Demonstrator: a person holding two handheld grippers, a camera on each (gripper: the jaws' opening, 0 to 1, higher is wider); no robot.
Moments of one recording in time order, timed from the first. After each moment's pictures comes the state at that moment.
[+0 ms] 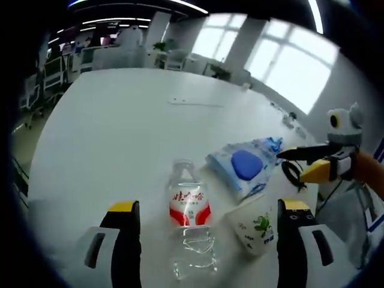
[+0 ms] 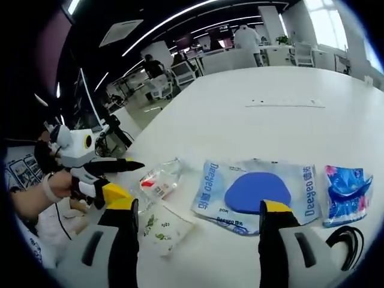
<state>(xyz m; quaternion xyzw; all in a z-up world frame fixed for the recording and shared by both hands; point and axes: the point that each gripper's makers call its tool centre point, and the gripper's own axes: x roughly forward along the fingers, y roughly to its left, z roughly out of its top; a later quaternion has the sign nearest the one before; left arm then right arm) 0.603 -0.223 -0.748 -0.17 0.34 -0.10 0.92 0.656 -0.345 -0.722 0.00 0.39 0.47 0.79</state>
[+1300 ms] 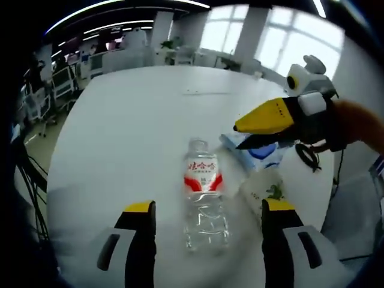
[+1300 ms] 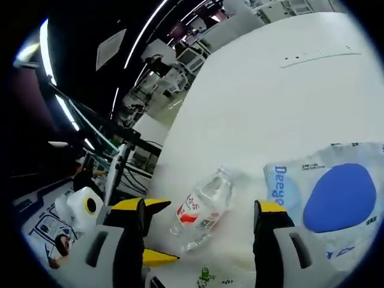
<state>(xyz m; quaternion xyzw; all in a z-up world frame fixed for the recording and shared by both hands) 0.577 -0.213 -0.764 -0.10 0.37 -0.06 0.92 0.646 -0.249 -0.742 0.15 0.50 0.51 0.68</state>
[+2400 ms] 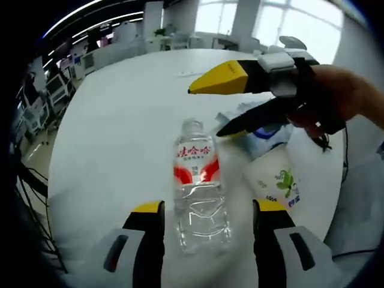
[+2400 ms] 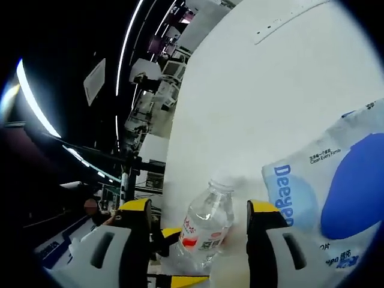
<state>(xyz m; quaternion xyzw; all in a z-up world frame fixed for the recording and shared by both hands) 0.575 -0.219 -0.790 -0.05 0.43 -0.06 0.90 0.660 -0.230 -0.758 0.27 0.54 0.46 0.65</state>
